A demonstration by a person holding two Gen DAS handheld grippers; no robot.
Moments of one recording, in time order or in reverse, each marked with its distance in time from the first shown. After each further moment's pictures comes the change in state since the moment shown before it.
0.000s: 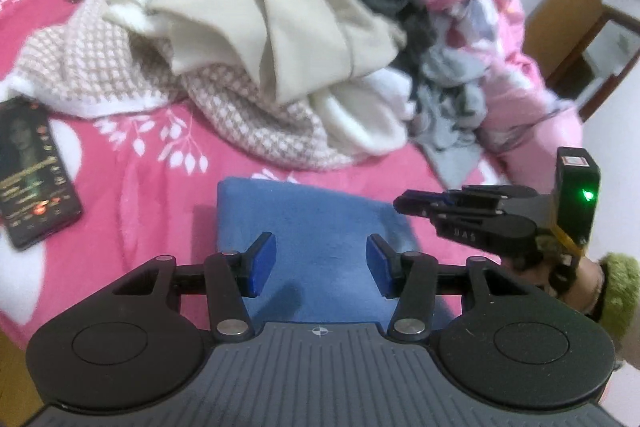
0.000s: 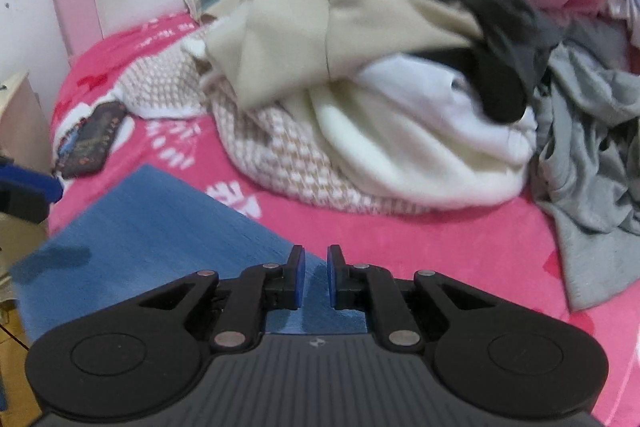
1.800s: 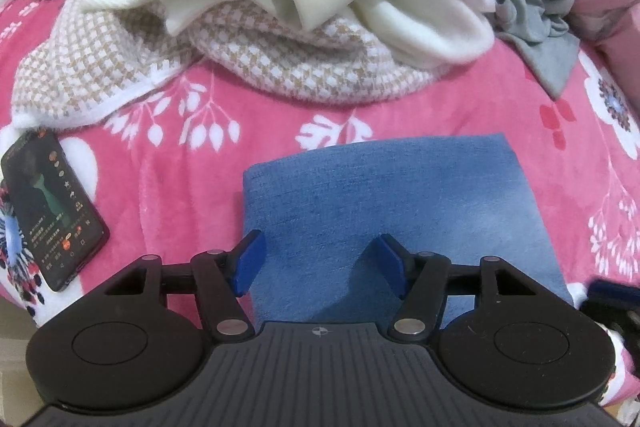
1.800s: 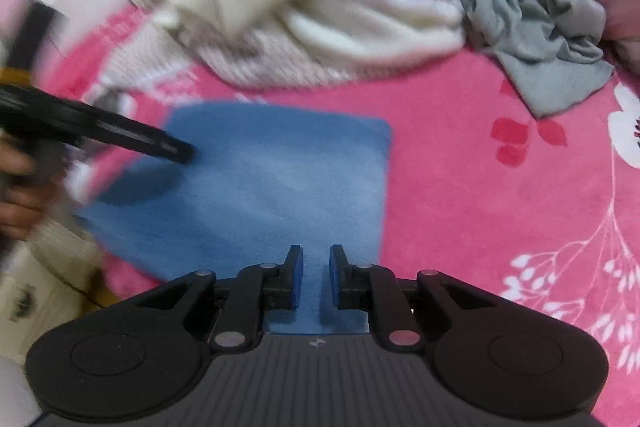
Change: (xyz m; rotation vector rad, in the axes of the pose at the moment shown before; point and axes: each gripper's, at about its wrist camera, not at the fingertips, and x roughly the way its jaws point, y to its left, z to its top) left arm 0.067 -0.022 0.024 0.179 0.273 0.319; right arm -0.106 0.042 -0.053 0.330 0.115 0.014
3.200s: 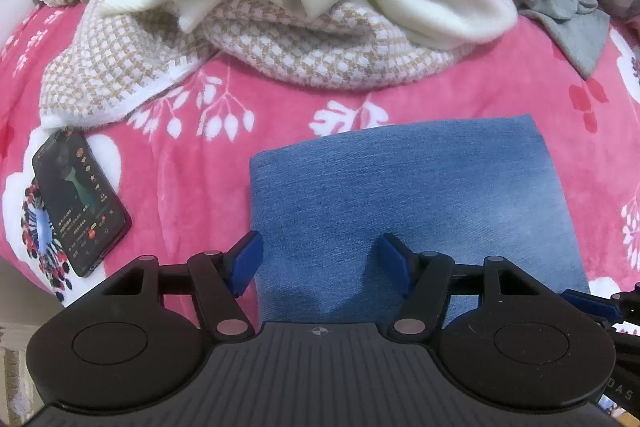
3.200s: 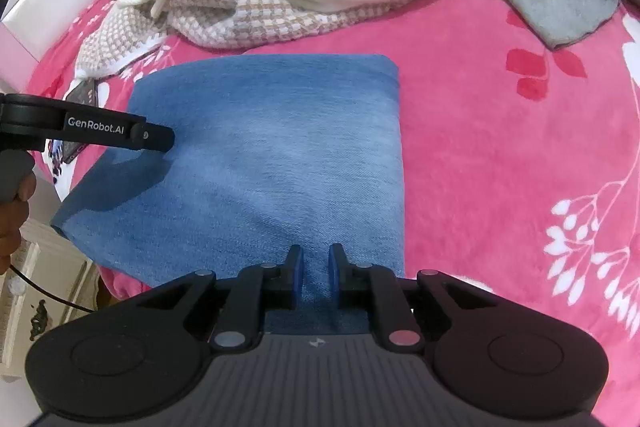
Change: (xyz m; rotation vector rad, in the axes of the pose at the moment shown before) left arm 0.000 -0.020 0.001 0.026 0.043 0.149; right arm 0.052 -0.017 0.000 0.122 0.130 -0.019
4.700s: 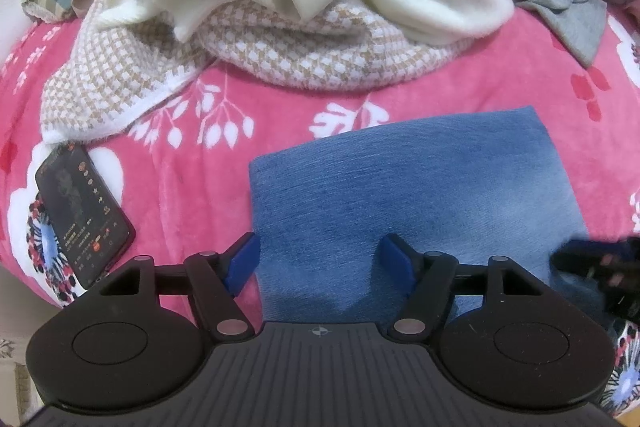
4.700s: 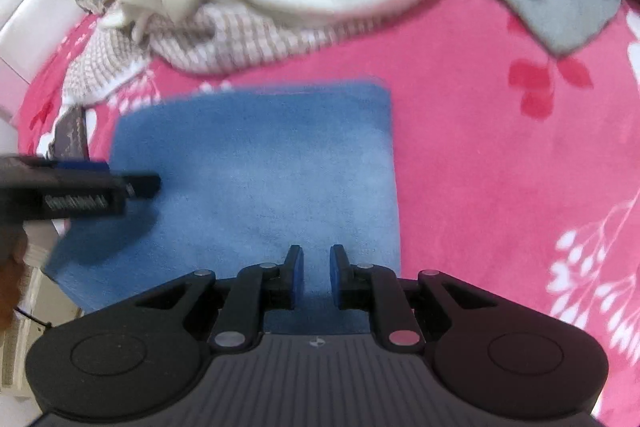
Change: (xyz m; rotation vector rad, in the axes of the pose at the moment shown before) left arm 0.002 -0.003 -0.001 0.041 -0.017 0.014; right arm 0.005 -0.008 0.034 0.046 -0.042 0.026
